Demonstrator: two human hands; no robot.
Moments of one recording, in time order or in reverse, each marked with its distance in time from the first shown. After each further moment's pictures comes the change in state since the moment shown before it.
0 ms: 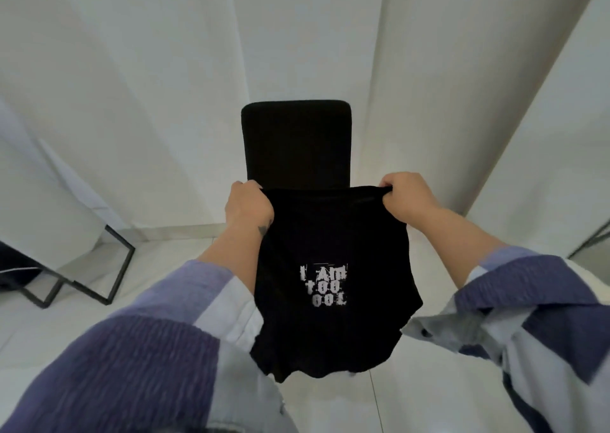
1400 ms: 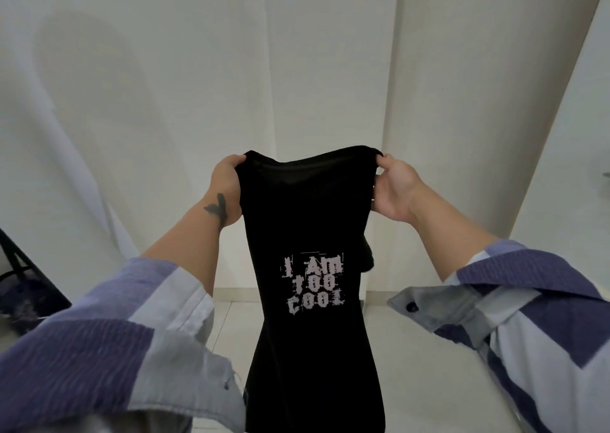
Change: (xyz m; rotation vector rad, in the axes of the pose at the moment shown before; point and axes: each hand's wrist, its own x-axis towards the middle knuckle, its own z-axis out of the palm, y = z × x) left_hand -0.029 0.069 -0.168 -1.229 -0.092 -0.046; right_hand -0.021 -0.104 -0.140 1.417 -0.351 0.049
